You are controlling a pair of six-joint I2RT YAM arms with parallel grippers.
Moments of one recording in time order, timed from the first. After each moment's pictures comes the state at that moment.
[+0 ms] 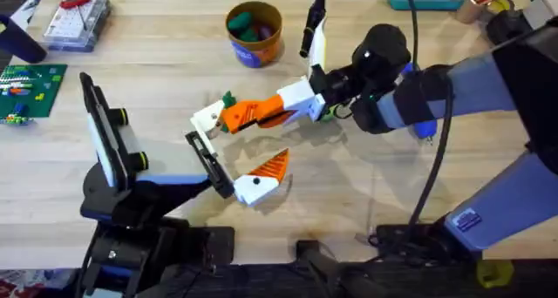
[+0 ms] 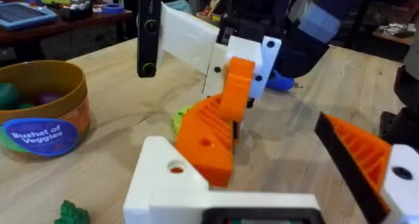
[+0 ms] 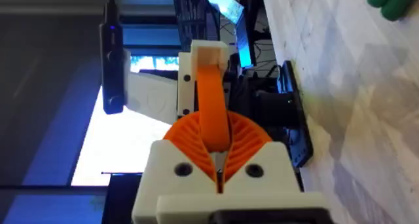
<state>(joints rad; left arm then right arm) -0.16 0.00 0.01 -0.07 0.83 -0.04 0.47 1.89 0.69 1.32 -1.47 1.55</state>
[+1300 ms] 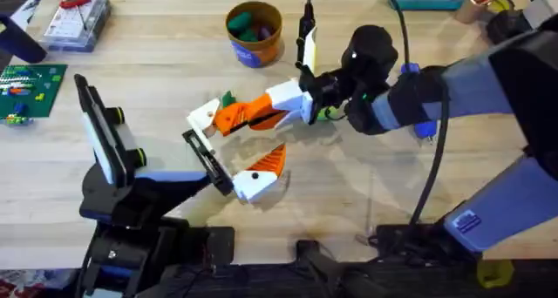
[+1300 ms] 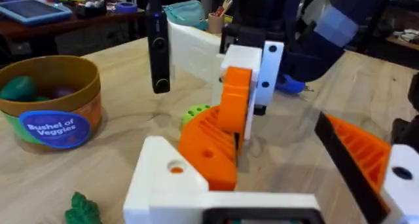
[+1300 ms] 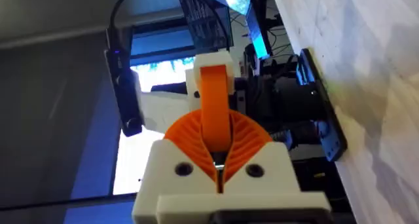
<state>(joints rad) -0.15 0.00 0.01 -0.07 0.80 -0.06 0.52 1.89 0.71 1.21 -1.40 1.63</state>
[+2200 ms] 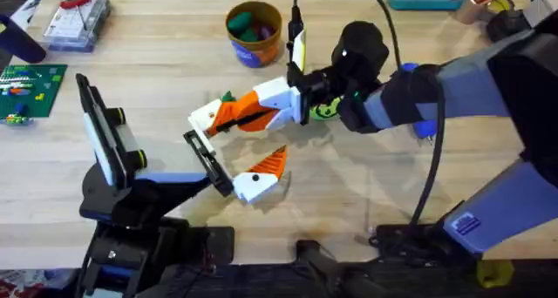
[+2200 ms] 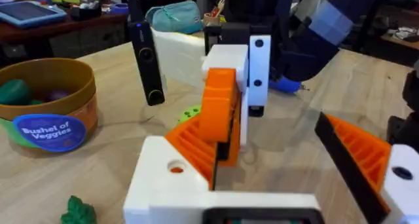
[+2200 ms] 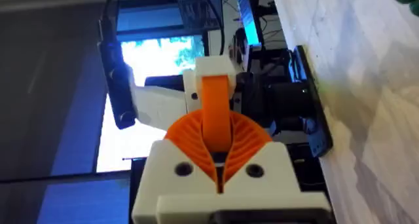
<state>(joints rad) -0.15 0.00 0.01 -0.07 0.81 -0.05 0.57 1.89 0.76 1.19 -1.37 1.77</state>
